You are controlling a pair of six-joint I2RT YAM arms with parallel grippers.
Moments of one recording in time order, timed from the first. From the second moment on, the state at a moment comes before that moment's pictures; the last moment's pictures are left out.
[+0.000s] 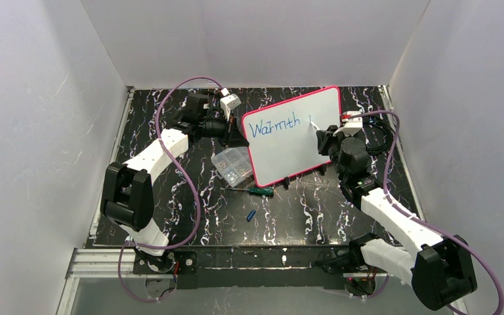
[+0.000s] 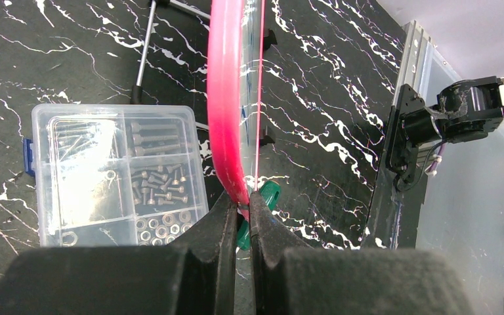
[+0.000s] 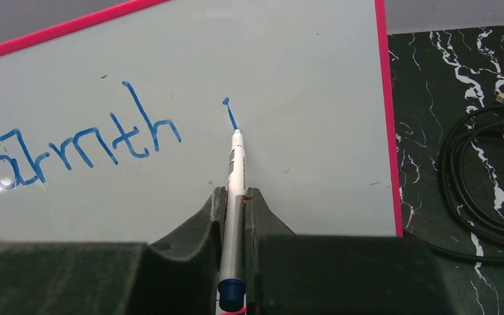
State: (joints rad) left arm -0.35 1.64 1.24 -0.27 0.91 0.03; right arm 0.43 1.02 0.58 0.34 0.23 0.23
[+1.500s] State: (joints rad) left arm -0.35 1.64 1.24 -0.28 0.91 0.03; right arm 0.43 1.00 0.65 0.36 0.27 0.22
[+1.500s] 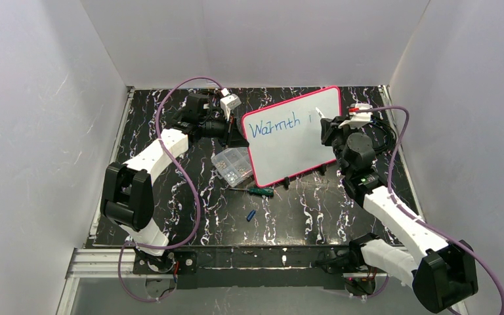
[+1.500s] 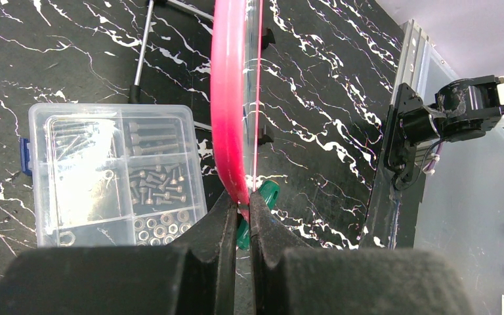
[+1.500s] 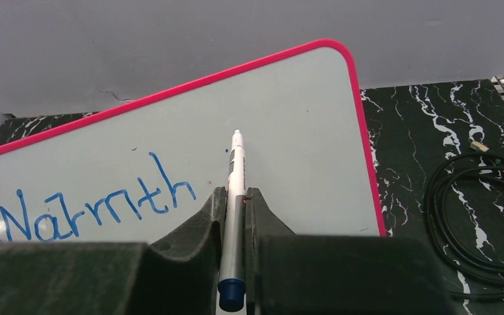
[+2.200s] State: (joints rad) left arm -0.35 1.64 1.24 -0.28 0.91 0.03; right arm 0.43 1.05 0.64 0.36 0.29 0.21
